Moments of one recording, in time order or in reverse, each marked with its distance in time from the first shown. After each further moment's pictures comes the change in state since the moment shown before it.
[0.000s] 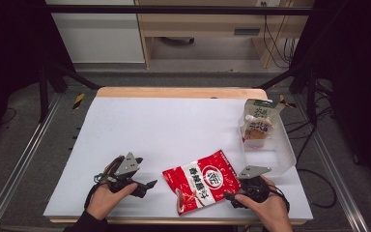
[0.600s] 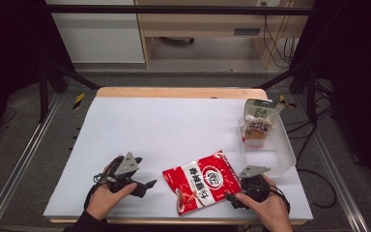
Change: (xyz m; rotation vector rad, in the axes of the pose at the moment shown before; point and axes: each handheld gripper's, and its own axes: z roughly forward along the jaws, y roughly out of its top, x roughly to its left) left arm 0.000 0.000 -0.002 -0.002 0.005 0.002; right arm -0.004 -0.004 0.004 0.051 -0.040 0.033
